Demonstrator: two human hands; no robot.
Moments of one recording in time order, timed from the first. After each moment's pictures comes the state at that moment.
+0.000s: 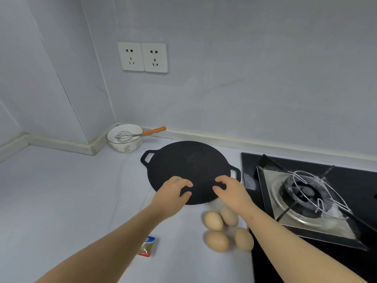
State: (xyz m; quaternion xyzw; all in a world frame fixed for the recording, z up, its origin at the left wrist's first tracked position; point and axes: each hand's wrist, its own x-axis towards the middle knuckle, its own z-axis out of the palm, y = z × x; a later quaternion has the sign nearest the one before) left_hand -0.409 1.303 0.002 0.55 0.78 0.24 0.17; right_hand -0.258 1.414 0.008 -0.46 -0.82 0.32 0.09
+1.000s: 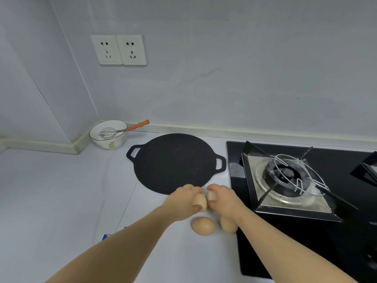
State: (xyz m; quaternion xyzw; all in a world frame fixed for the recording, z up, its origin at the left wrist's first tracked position) left_hand -0.354 1.324 -0.024 0.62 0.74 0.09 0.25; right_hand -0.219 1.397 -0.014 -0.46 -0.83 0.32 -0.02
